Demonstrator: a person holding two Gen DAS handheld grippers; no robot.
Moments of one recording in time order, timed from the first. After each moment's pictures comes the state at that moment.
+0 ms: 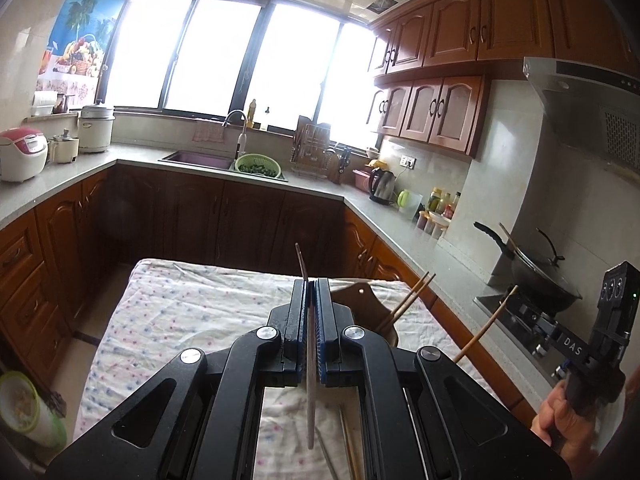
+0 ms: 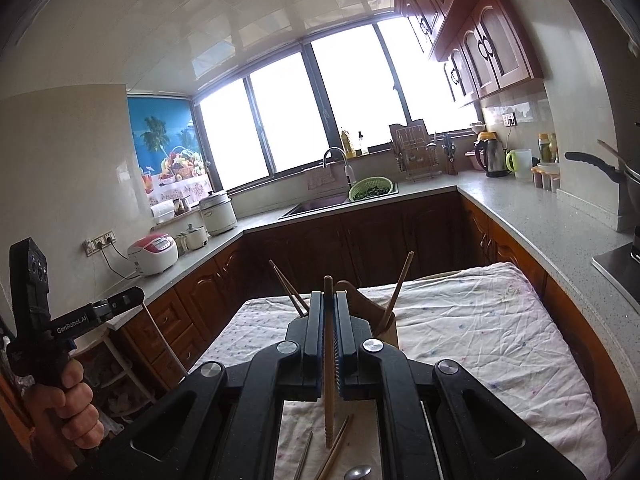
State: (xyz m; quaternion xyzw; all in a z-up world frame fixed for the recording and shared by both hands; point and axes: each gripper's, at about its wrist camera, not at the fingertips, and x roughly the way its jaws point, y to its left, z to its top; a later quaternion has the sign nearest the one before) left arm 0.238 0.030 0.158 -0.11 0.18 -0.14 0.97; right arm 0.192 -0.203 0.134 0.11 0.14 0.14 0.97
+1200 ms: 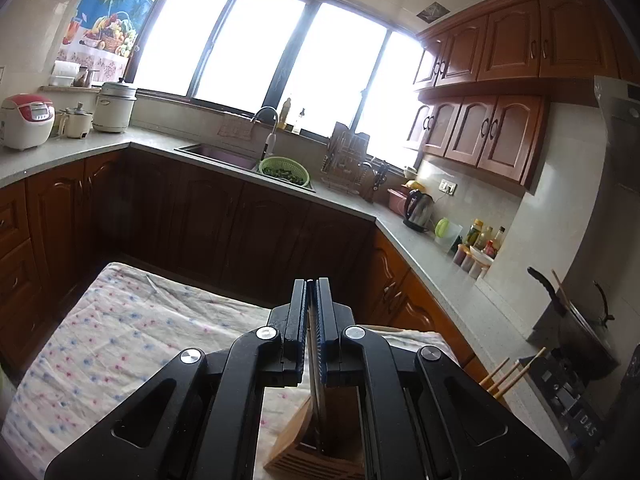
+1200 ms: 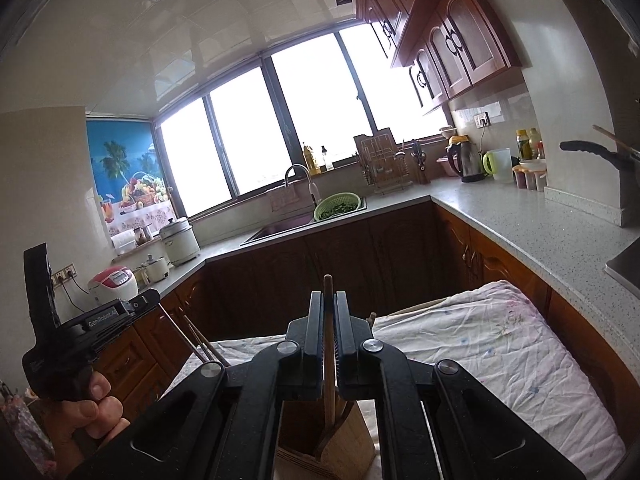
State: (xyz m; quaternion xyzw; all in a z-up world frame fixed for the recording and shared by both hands) left arm 0.401 -0.014 0.106 -0.16 0.18 -0.08 0.97; right arm 0.311 -0.223 0.100 0.15 0.13 0.08 0.98
